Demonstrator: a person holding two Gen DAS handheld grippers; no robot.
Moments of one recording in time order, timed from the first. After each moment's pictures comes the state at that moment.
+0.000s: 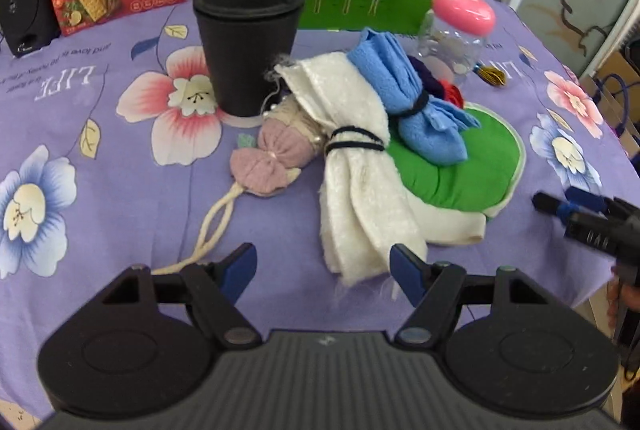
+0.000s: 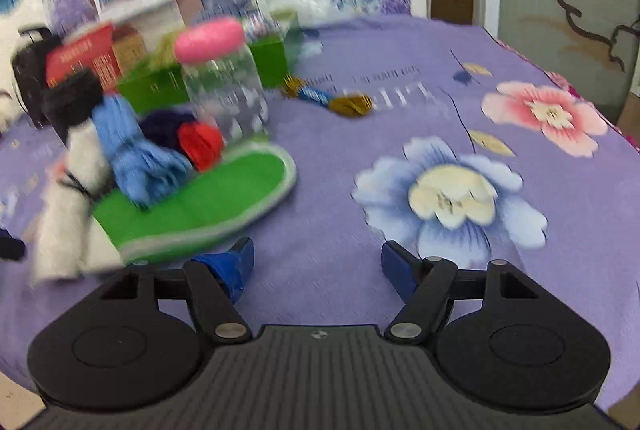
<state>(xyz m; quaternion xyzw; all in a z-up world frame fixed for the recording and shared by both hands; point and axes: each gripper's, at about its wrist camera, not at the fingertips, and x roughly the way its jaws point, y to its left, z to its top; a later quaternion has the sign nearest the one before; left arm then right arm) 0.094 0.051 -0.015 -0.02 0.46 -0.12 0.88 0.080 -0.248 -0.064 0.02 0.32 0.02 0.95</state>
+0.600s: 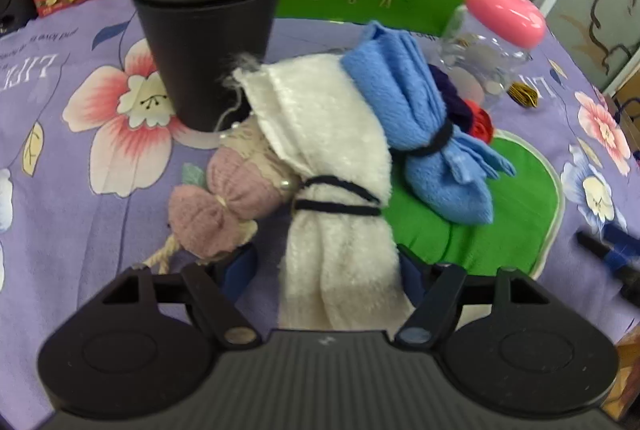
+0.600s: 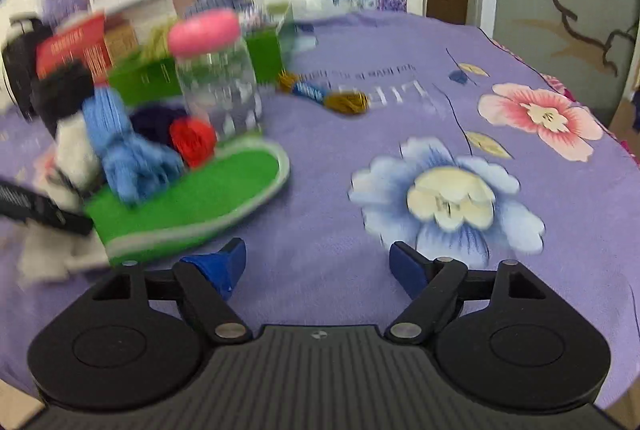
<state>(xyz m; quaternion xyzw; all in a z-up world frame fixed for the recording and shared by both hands) 0.155 0.027 -0.046 -0.05 0.48 -0.10 0.87 0.085 -0.260 -0.043 0.06 0.29 0.03 0.95</state>
